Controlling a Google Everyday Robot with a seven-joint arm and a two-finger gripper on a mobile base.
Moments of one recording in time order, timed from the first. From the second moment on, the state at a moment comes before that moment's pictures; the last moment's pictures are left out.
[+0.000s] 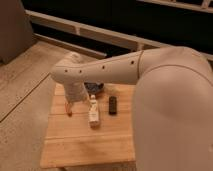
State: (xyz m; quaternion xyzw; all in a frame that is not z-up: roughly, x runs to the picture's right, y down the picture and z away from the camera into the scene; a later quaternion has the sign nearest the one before) arm -0.144 0.089 0.720 -0.25 0.20 0.57 0.76
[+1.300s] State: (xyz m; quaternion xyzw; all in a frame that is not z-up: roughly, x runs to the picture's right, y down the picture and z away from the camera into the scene) arm -0.190 0.090 0.780 -0.28 0.20 0.50 0.79
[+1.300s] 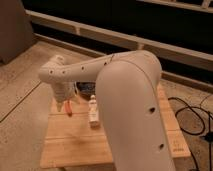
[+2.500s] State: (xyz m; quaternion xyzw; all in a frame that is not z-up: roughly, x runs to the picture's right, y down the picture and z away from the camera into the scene) arm -0.246 0.043 0.845 -0.30 0.01 0.47 0.83
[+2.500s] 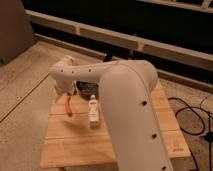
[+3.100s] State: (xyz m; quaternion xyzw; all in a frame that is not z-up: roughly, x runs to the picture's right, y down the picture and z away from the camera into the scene) arm -0.243 0.072 0.863 -0.31 0.10 0.48 0.81
